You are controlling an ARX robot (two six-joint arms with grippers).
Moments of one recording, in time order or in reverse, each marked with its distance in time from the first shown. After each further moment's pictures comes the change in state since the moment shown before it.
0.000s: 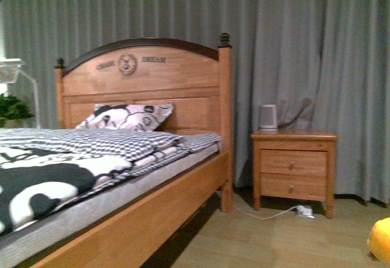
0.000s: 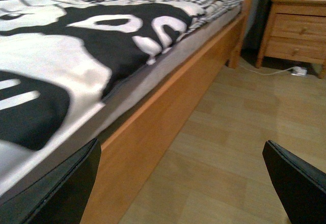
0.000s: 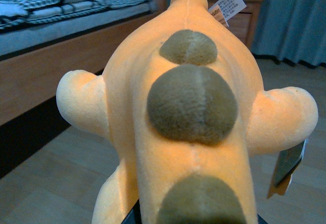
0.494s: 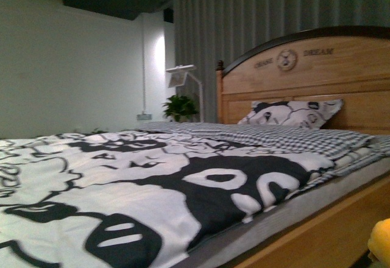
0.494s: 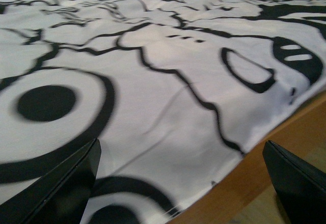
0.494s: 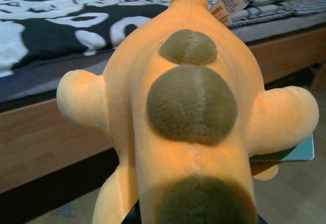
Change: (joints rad) left arm 0.000 0.000 0.000 0.000 -0.001 0.000; right arm 0.000 0.000 0.000 0.000 0.000 0.000
